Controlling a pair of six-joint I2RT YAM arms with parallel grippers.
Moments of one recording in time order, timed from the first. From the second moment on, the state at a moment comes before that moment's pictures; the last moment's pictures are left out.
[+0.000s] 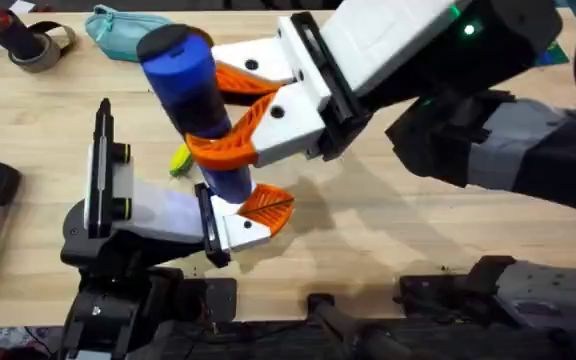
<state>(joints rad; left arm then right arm) -0.09 0.00 0.01 -0.12 1.18 -0.06 0.74 1.41 0.85 1.00 -1.17 0.29</state>
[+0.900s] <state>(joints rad) -0.09 0.00 0.01 -0.12 1.18 -0.06 0.74 1.41 0.83 1.01 -1.12 0.28</state>
